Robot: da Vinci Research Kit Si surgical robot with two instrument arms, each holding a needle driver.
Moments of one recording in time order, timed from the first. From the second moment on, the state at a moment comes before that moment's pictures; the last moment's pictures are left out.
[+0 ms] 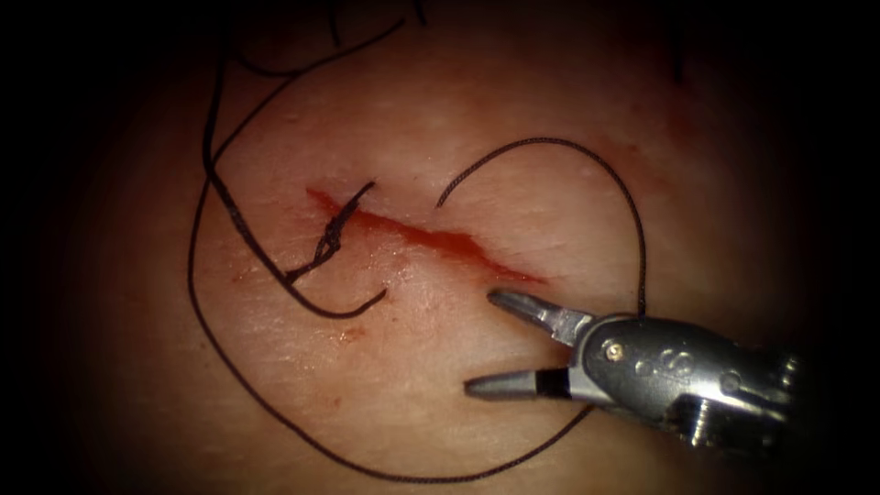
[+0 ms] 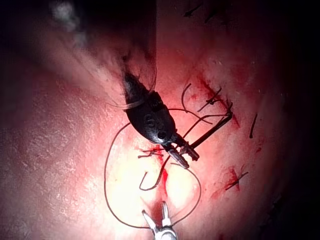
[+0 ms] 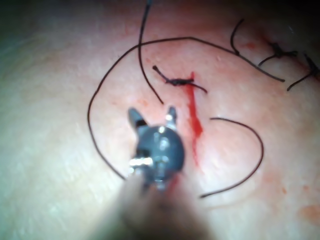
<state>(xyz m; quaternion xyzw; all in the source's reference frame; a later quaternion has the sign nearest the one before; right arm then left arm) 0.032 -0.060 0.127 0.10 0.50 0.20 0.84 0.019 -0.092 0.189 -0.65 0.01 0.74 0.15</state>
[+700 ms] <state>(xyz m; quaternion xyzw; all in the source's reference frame) 0.040 -0.062 0.138 0.05 0.47 0.10 0.88 0.017 -0.092 0.189 -0.66 0.00 0.73 0.14</state>
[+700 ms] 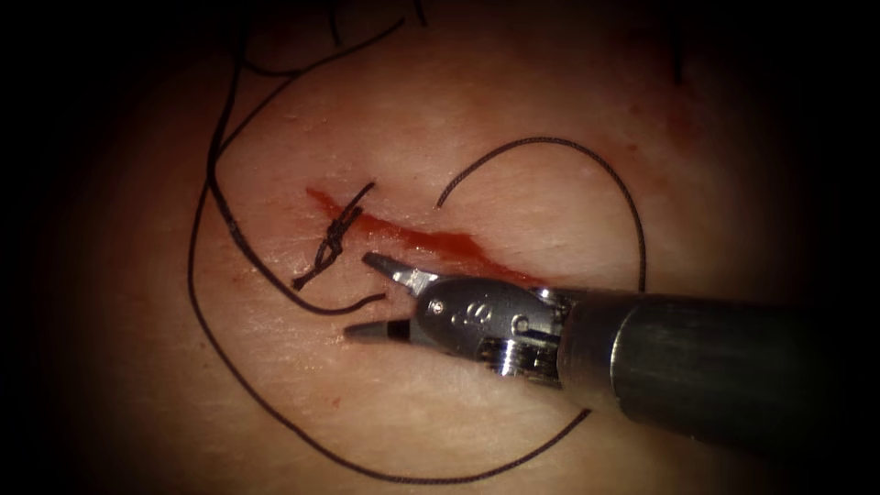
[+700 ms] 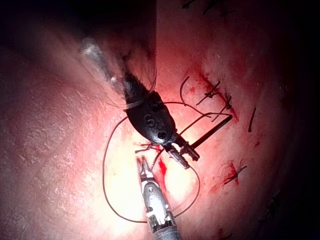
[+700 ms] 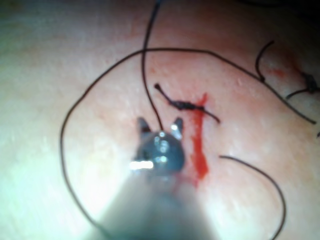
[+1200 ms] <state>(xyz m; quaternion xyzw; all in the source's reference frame) 0.031 -0.068 0.128 0.05 0.48 0.11 0.87 0.013 -0.096 0.190 -0.67 -0.01 0.73 0.13</state>
